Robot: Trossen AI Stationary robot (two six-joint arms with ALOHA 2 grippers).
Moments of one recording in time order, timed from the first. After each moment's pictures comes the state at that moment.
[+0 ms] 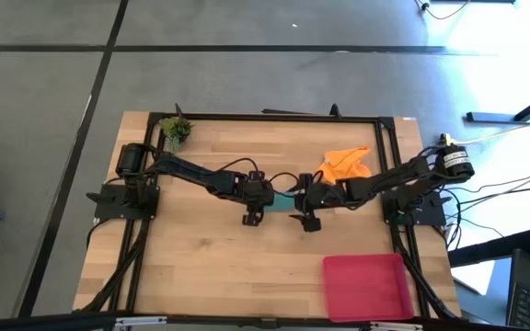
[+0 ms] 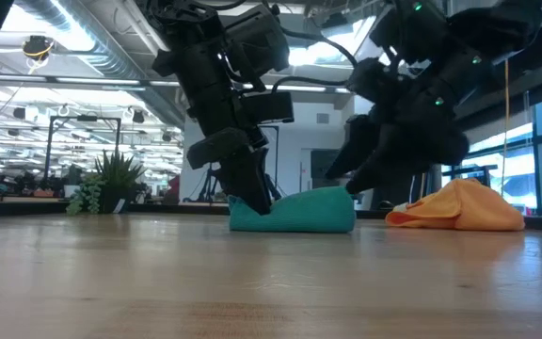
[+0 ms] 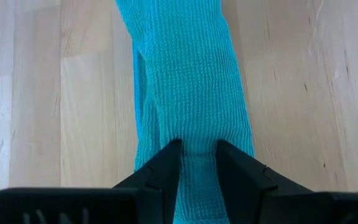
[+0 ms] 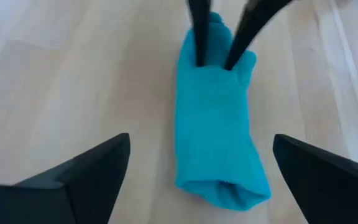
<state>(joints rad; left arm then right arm) -0.02 1.88 1.13 -0.30 -0.16 0.14 0.09 1.56 0.65 0.18 0.16 -0.19</state>
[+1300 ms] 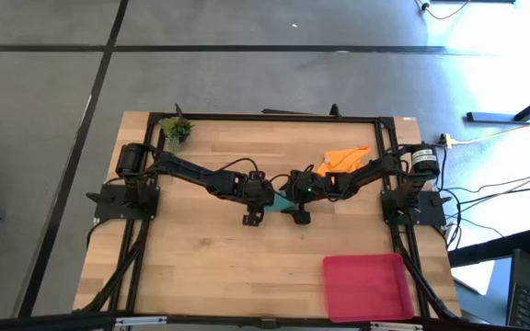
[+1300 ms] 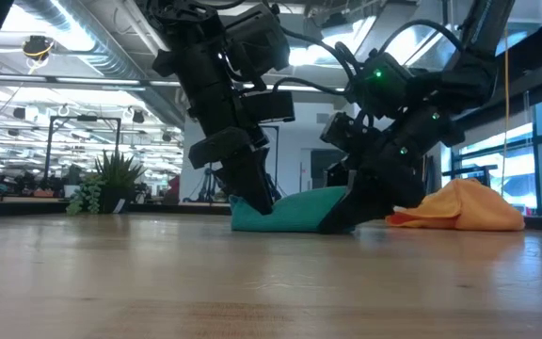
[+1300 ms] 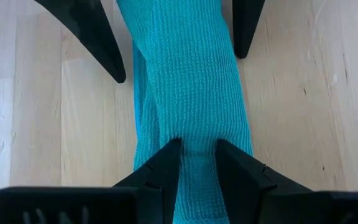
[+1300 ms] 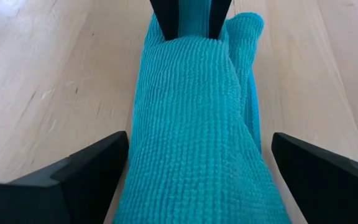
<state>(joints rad) -0.02 1.88 1.13 -0.29 -0.16 0.14 -0.07 1.82 0.65 0.46 -0.06 -0.16</state>
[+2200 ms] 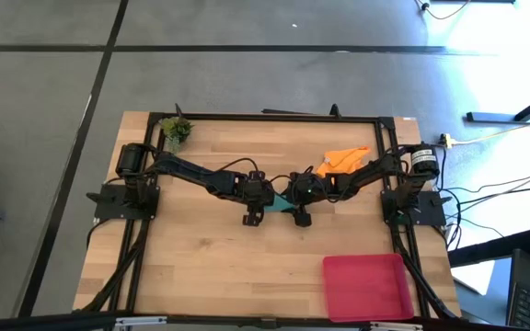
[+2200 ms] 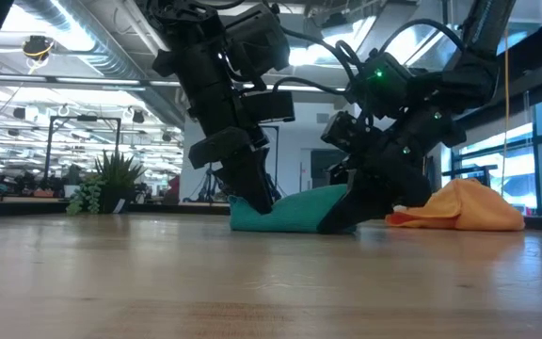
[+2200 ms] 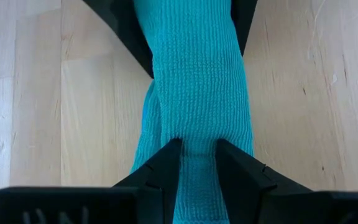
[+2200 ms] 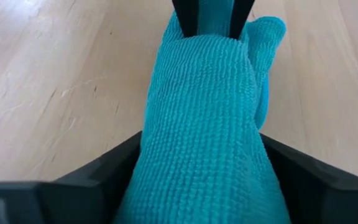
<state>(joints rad) -0.02 1.88 1.13 -0.29 -0.16 0.14 -0.07 1.83 0.65 0.45 -0.09 -0.16</state>
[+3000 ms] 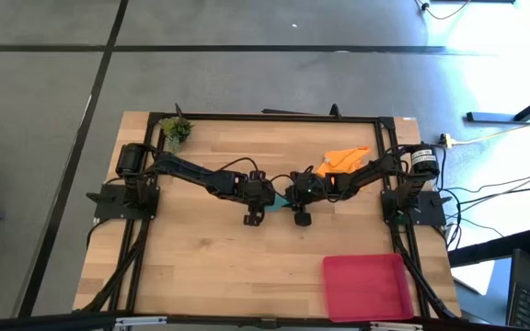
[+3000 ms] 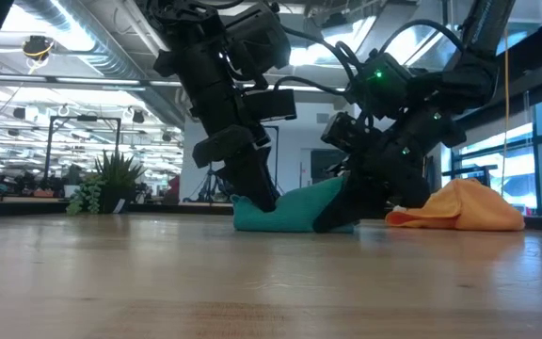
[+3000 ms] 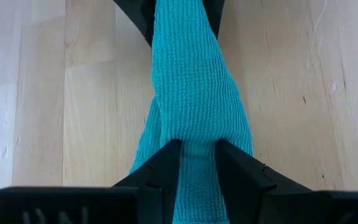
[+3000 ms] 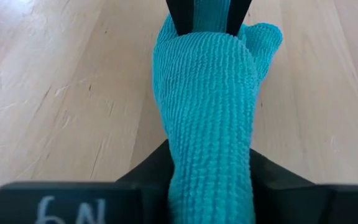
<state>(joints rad) -0.02 1.88 1.13 -0.27 -0.16 0.14 -0.07 1.83 0.65 0.45 -0.08 -0.16</state>
